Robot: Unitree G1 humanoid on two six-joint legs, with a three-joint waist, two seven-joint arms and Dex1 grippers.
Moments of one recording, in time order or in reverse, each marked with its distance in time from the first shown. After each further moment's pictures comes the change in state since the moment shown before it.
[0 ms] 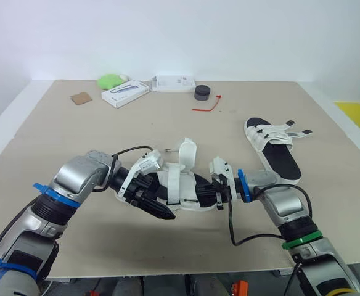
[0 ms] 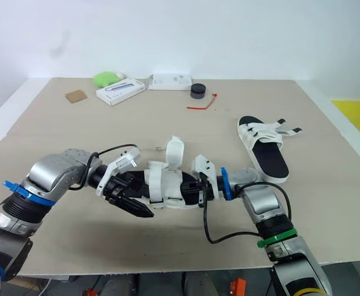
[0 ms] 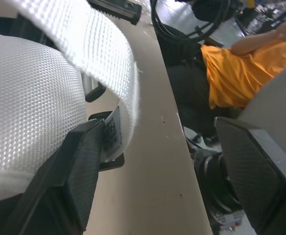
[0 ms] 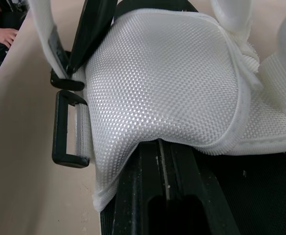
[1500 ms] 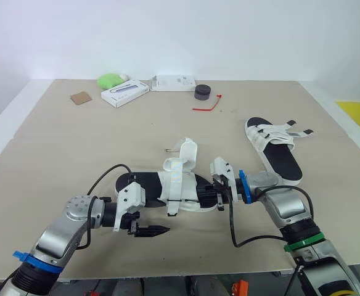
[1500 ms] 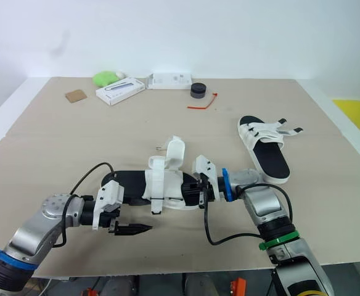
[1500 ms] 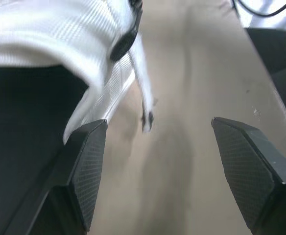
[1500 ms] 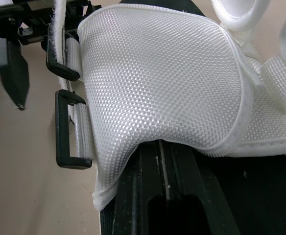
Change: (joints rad) left arm 0.544 -0.043 0.162 -0.240 0.160 -0.566 0.275; right arm 0.023 -0.009 -0.005 -0.040 0.009 0.019 -0.005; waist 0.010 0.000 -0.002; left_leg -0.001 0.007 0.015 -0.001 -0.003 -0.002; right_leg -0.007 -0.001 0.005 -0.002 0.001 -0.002
